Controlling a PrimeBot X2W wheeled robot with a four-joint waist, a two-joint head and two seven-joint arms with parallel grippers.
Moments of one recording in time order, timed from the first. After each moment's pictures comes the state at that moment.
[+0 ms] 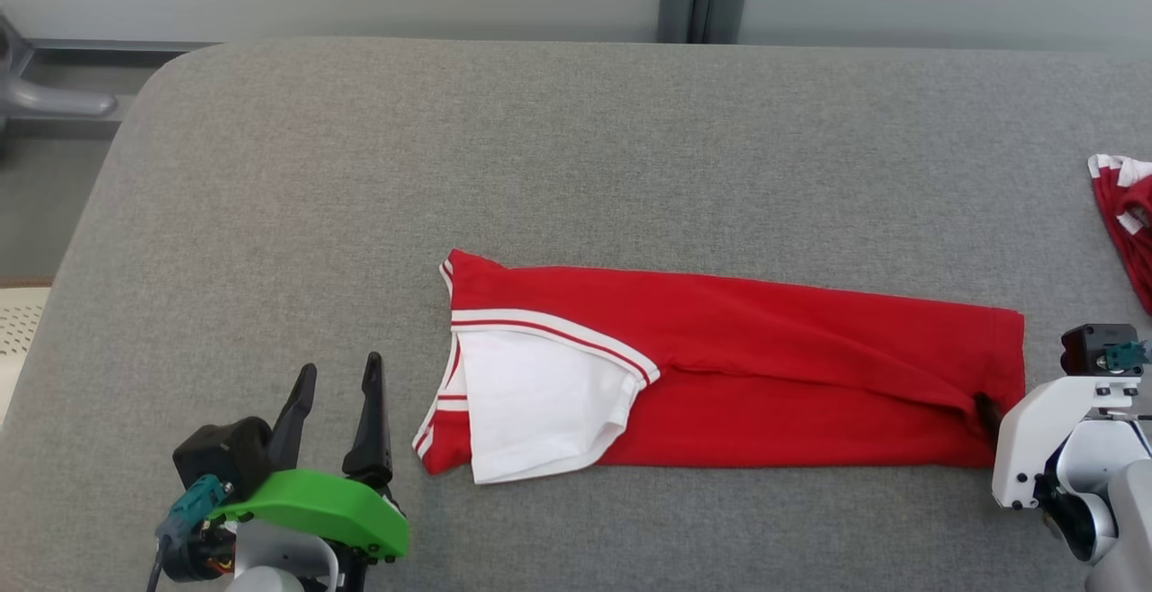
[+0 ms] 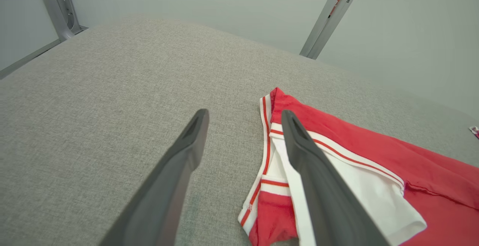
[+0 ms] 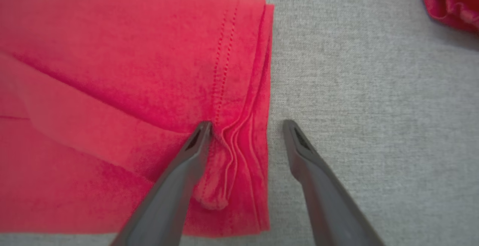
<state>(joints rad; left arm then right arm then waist) -0.10 0.27 -0.40 0.11 -0.68 0.20 -0.16 -0.23 -0.30 -0.05 0.51 0.26 0.13 0.39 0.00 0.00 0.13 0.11</state>
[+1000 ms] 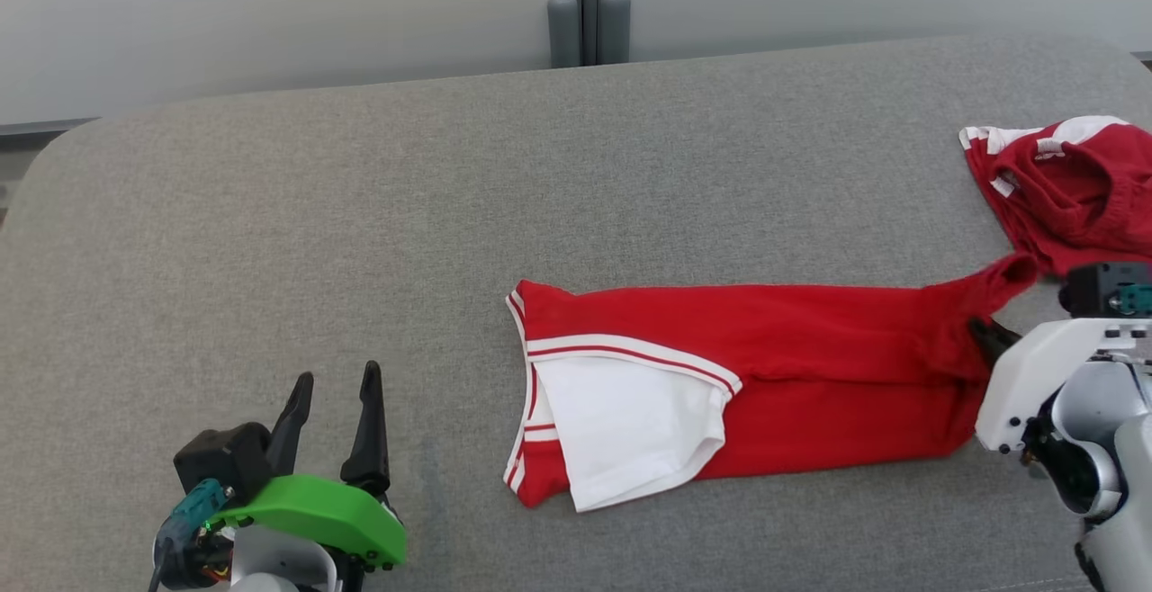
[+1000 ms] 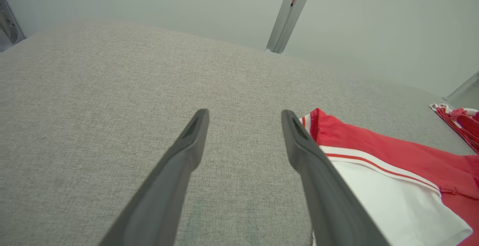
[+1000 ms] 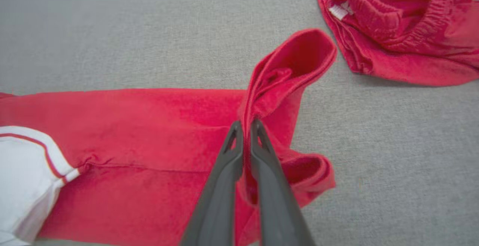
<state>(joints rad) -0.09 0.29 -0.42 0.10 -0.68 0.23 -0.14 -0.25 -0.34 0.00 0.33 0.44 0.13 0.41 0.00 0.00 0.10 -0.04</state>
